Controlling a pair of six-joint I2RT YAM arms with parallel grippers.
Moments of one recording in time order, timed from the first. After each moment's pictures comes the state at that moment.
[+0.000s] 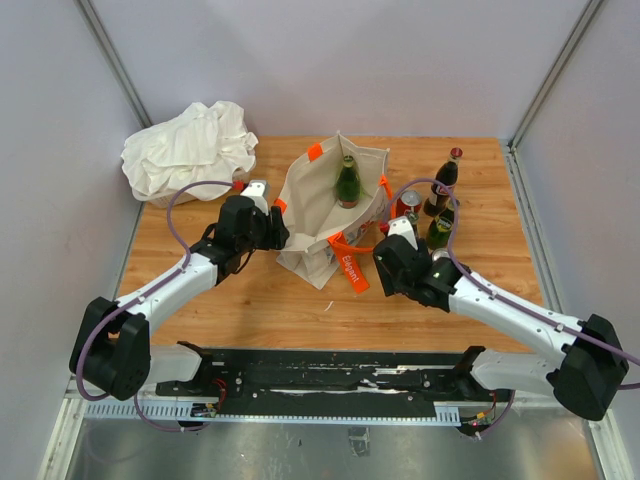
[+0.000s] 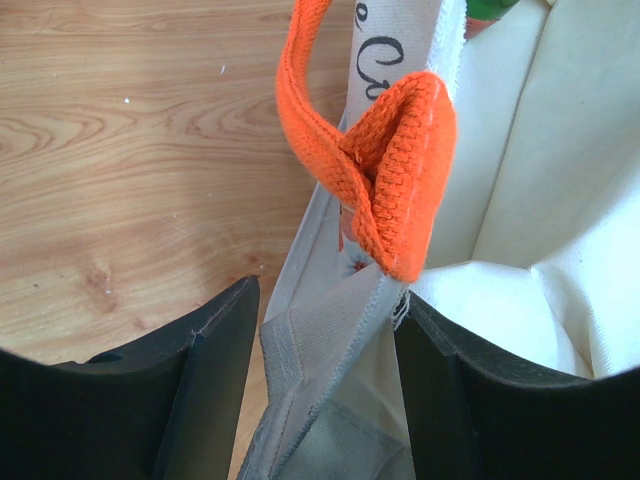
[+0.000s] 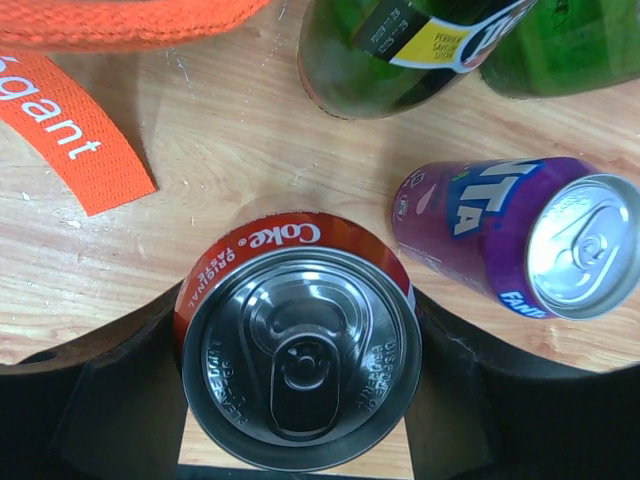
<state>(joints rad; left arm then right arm) -0.42 1.27 0.74 -0.01 -0.01 -0.30 0.84 1.15 0.79 -0.63 0.53 0.35</state>
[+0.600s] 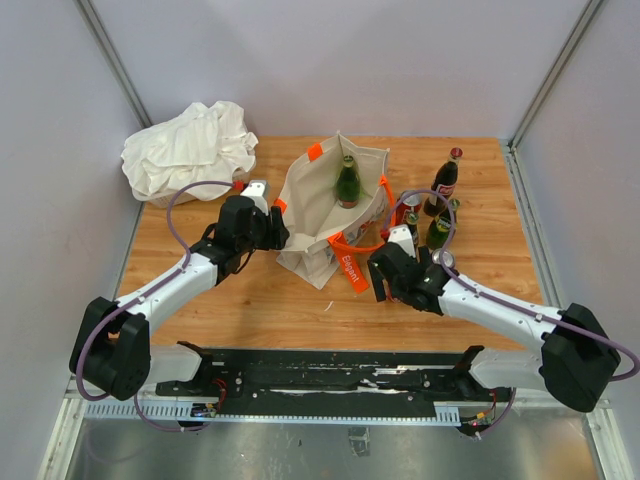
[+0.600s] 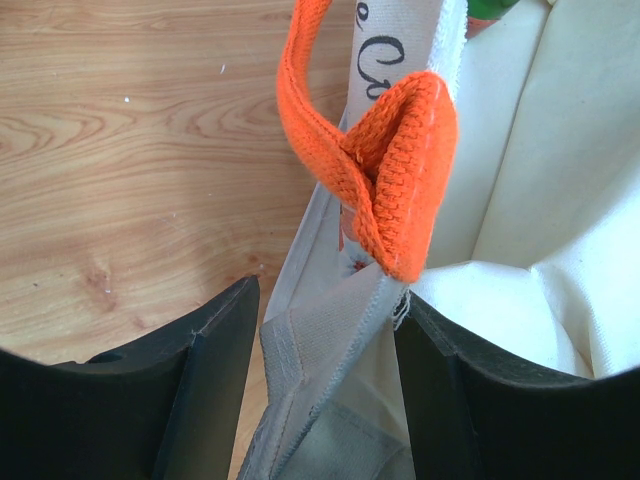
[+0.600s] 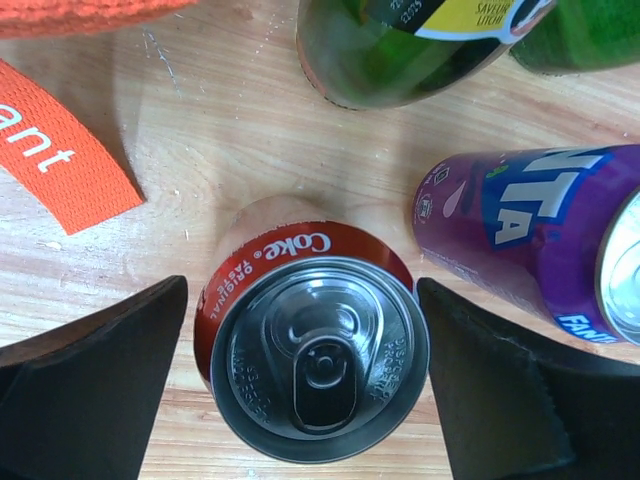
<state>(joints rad) -0.42 1.27 0.74 -0.01 -0.01 -0.30 0.82 1.21 0.69 -0.50 0.53 0.42</state>
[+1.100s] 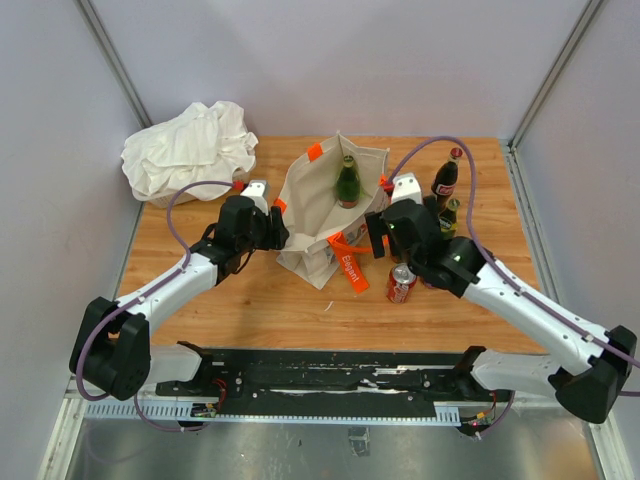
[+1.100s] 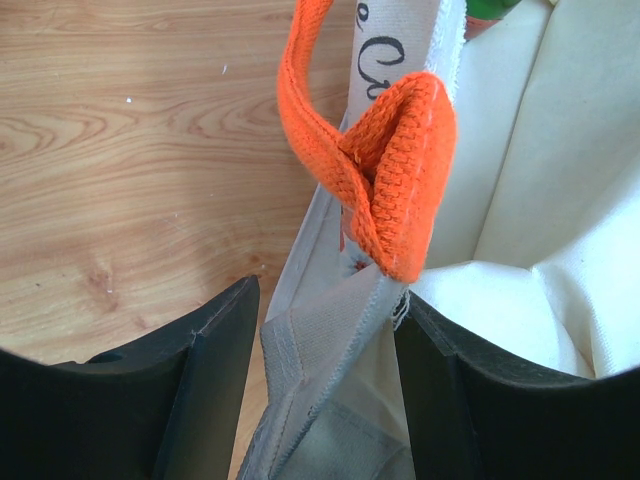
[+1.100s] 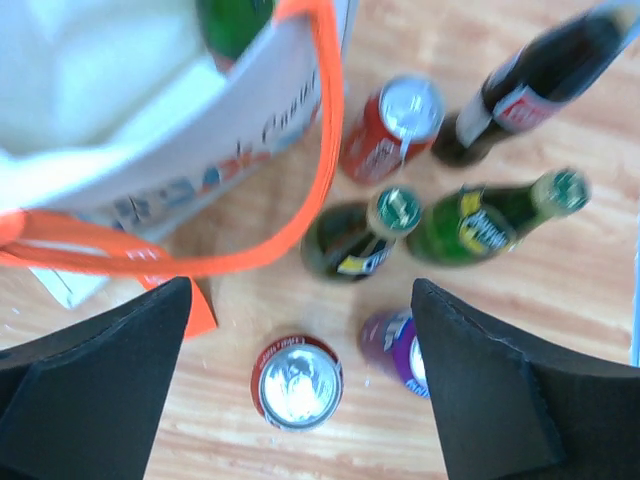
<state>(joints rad) -0.42 1.27 0.74 -0.01 -0.02 -0.30 0.83 1.14 1.08 -0.62 0.60 0.23</state>
